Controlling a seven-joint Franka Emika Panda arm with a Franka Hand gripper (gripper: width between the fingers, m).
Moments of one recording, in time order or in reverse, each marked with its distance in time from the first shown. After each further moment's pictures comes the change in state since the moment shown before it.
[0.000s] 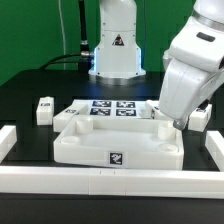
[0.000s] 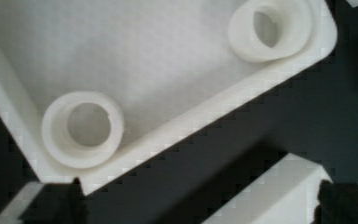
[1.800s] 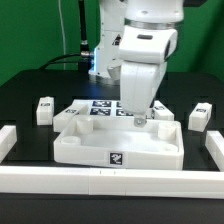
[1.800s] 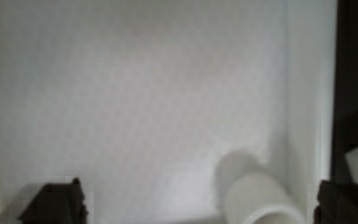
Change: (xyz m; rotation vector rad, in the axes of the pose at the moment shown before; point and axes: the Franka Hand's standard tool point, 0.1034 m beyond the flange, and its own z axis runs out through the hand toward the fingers) arm -0.096 0.003 0.047 -0.109 0.190 -0.399
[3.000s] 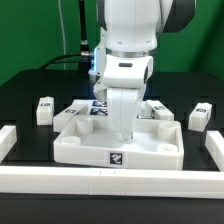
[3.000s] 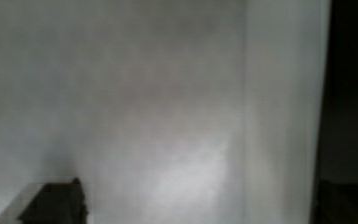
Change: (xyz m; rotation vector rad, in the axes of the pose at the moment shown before) arm -0.015 -0.023 0.047 -0.001 0.020 -0.021
